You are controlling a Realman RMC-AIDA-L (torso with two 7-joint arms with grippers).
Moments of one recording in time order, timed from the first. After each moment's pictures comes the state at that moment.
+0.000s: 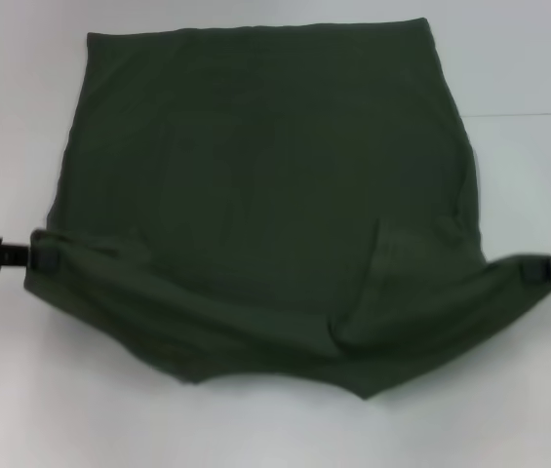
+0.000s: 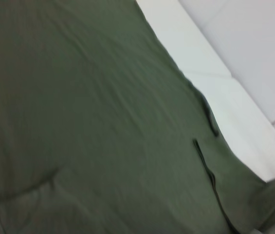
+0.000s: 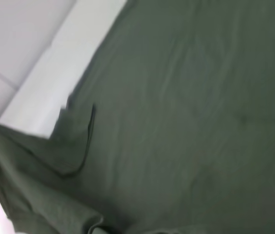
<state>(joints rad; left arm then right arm) -0.68 -1.88 0.27 0.70 2.54 1.74 -2.02 0.63 1.83 -0.48 -0.54 -2.37 -1.61 2.01</state>
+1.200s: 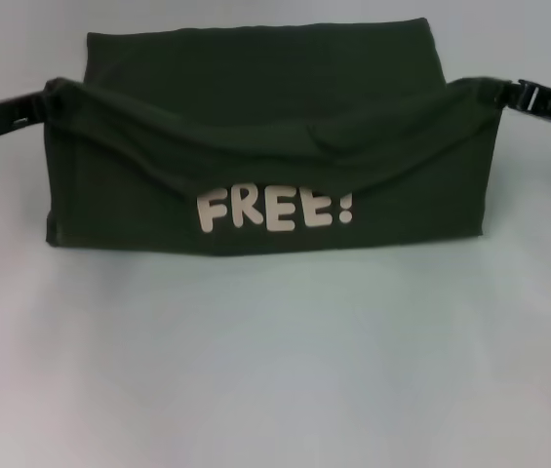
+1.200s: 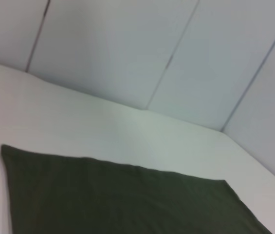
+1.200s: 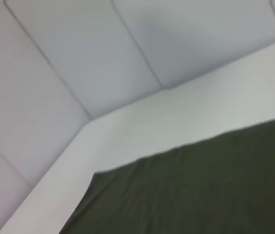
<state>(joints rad) -0.78 -1.98 0.29 0.50 2.13 1.03 -1.77 0.72 1.98 -0.49 -0.53 -1.97 -1.06 1.91</state>
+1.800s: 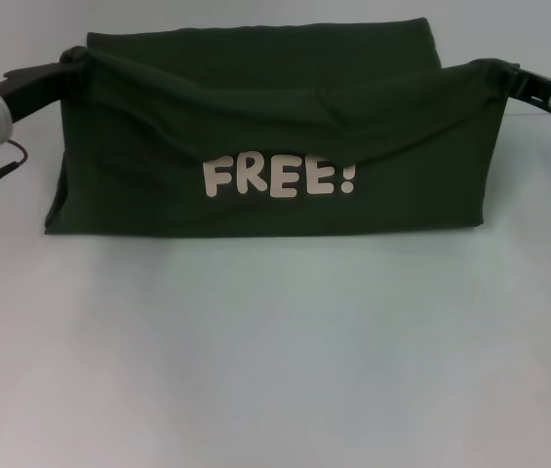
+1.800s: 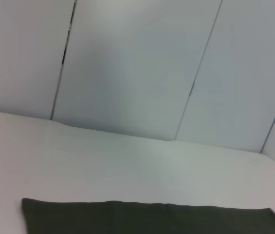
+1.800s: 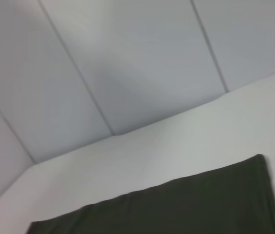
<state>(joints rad) -0.86 -2.04 0.29 0.41 1.96 0.76 -1.48 0.76 2.04 -0.49 -0.45 -1.77 -0.77 1.65</state>
